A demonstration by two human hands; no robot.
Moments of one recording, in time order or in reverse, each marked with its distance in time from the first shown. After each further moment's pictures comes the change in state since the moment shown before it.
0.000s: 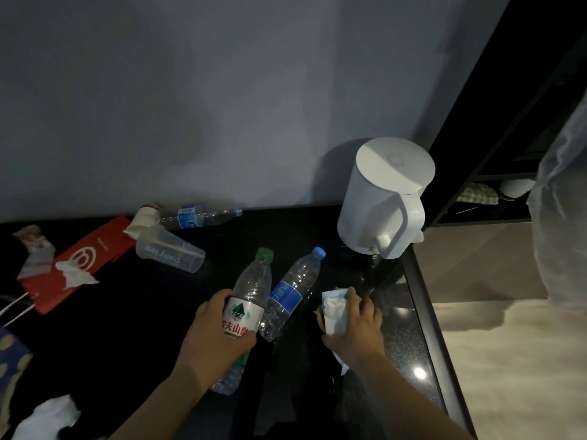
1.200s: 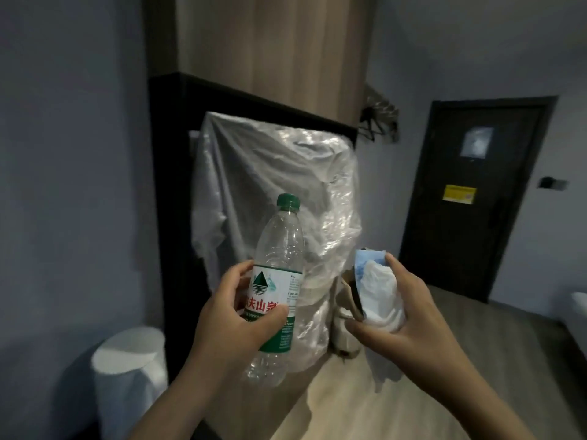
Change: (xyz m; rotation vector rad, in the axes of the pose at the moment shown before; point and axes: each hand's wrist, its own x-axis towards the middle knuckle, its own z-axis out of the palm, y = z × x) left_hand -0.197 0.355 0.020 -0.601 -0.553 1.057; right_hand -0.389 0.048 -0.336 0.306 1.143 -0.041
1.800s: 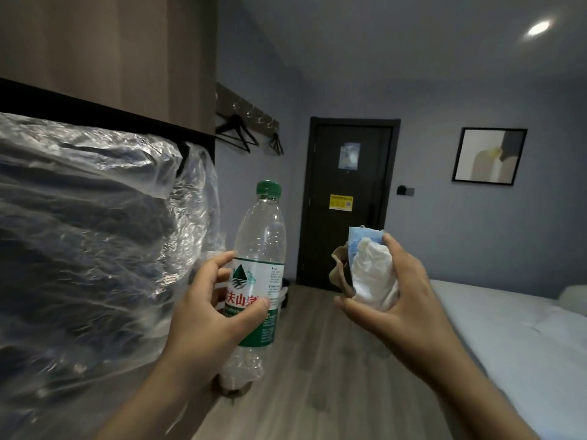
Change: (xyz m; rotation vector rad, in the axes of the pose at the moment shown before) left_hand 0.116 0.020 0.372 -0.171 -0.257 0.164; right_hand 0.082 0.213 -0.271 -0.239 0.346 0.046
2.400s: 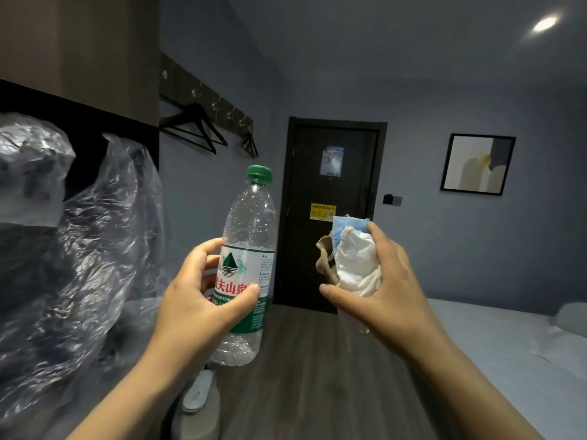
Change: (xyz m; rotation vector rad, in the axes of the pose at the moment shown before) left_hand 0.300 -0.147 0.084 0.019 0.001 0.150; right_hand 0.276 0.153 0.118 -0.100 0.025 0.040
